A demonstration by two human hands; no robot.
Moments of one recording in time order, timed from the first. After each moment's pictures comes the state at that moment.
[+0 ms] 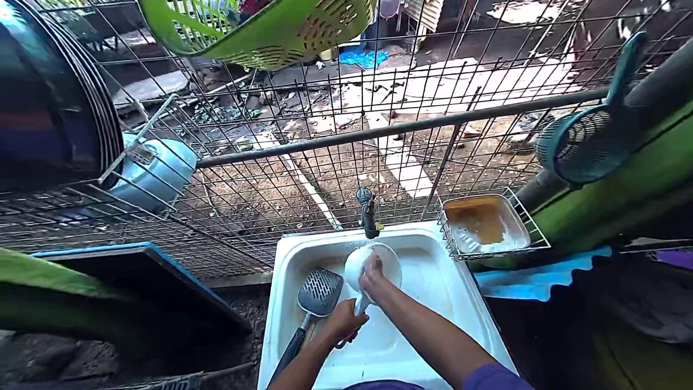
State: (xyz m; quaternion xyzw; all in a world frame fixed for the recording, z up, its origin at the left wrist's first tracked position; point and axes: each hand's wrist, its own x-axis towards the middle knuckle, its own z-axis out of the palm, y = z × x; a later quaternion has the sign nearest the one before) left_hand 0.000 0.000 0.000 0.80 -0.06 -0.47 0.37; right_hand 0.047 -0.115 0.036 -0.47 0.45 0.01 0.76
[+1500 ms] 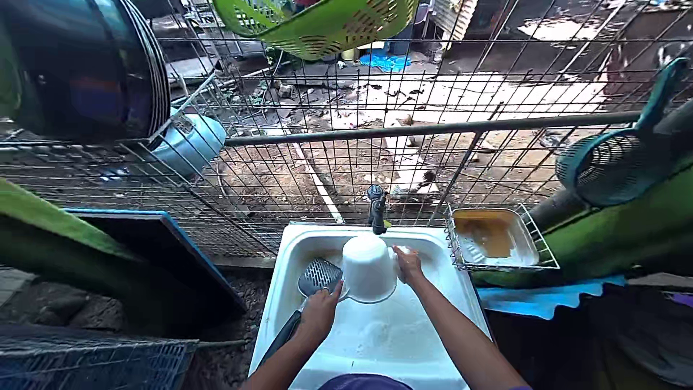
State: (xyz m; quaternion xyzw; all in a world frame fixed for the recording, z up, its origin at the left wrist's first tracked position) left_hand -0.019 0.027 0.033 0.94 -0.13 -0.30 0.05; right_hand 0.043 -0.239 -0.008 -0.79 0.28 0.07 0.54
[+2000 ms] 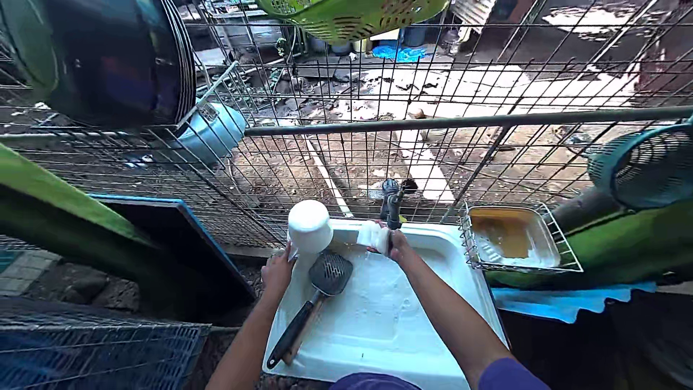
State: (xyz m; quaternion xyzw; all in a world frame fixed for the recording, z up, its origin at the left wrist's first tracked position) left_hand 0.067 0.154 0.002 0.97 0.12 -0.19 0.12; right_hand 0.090 -0.174 0.027 -0.44 0.30 0.15 0.84
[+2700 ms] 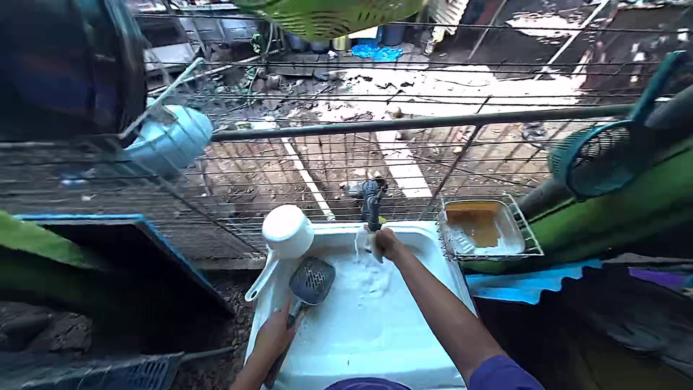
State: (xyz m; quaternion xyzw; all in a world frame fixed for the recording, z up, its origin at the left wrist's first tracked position) left_hand -0.022 0.131 -0.009 0.92 0.01 -0.35 0.17; right_hand 0.085 -0.200 0.043 -0.66 0.27 0.16 0.68
